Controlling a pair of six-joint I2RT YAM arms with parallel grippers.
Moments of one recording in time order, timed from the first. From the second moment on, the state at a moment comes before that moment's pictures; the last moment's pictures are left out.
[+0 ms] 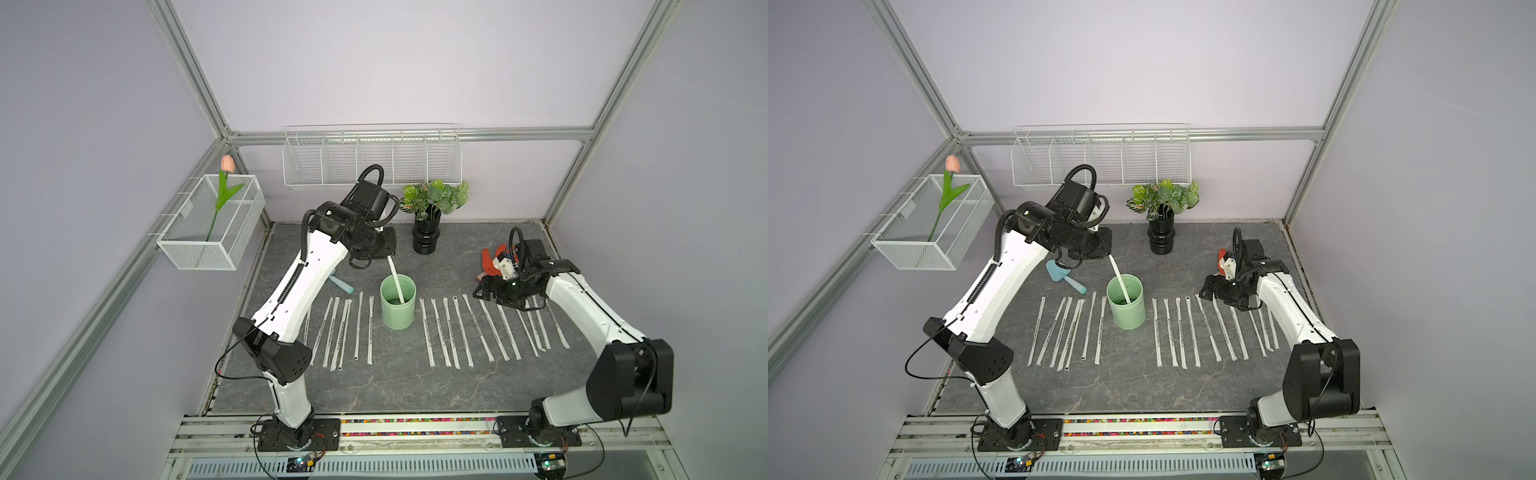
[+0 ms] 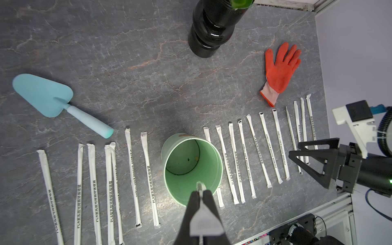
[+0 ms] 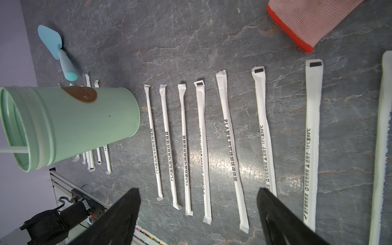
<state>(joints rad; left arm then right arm) -0.62 1.78 2.19 -1.37 0.04 -0.48 0.12 1.46 1.16 -0.92 -0.41 0.23</state>
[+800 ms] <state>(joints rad) -0.48 1.66 2.42 -1.61 -0.21 -0.41 0.12 1.40 1.17 -0.94 -0.43 0.23</state>
